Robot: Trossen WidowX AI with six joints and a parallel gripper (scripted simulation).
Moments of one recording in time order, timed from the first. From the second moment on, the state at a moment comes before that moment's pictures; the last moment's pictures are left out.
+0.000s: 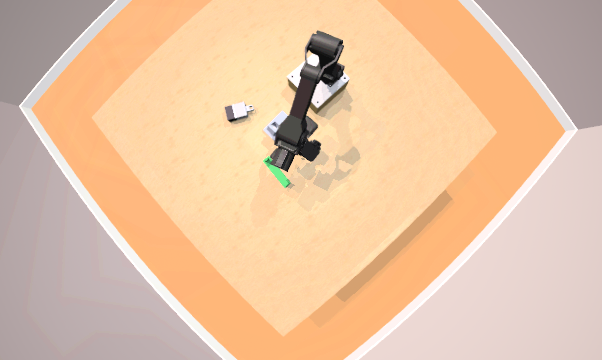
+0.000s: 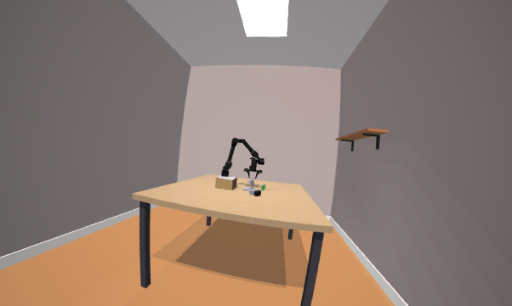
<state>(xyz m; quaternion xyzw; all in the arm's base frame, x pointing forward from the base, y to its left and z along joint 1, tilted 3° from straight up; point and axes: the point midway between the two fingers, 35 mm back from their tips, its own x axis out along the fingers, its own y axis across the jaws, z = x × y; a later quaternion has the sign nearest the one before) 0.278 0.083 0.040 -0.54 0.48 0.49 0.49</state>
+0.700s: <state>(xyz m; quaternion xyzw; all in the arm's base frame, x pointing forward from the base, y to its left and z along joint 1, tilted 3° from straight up) 0.285 0.082 0.010 -0.54 0.48 0.49 0.50</state>
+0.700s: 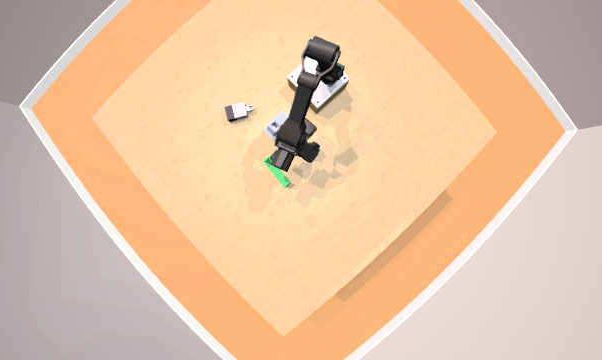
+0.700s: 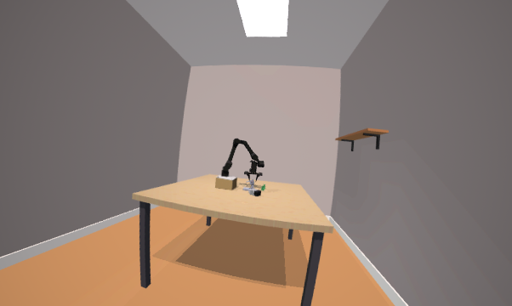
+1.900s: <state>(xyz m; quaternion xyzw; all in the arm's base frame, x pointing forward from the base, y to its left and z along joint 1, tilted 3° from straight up) 0.282 0.079 -0.020 -0.54 0.48 0.49 0.49</state>
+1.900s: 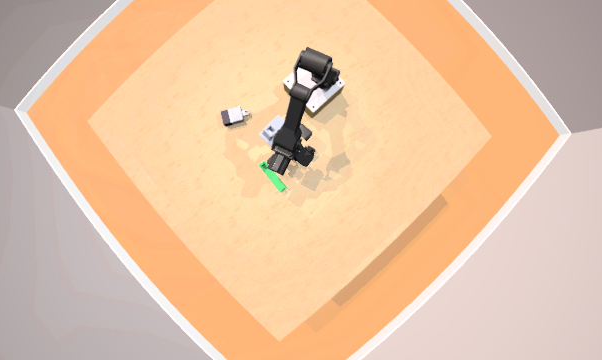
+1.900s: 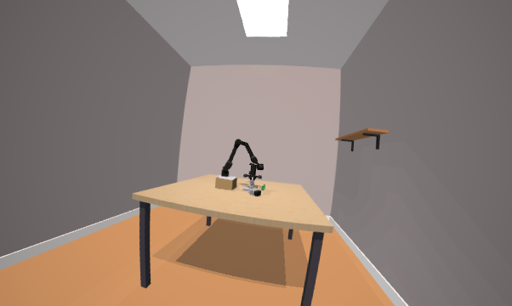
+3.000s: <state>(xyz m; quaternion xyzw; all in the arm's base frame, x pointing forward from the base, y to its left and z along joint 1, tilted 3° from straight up) 0.287 0.094 -0.005 -0.46 0.44 0.52 0.56</state>
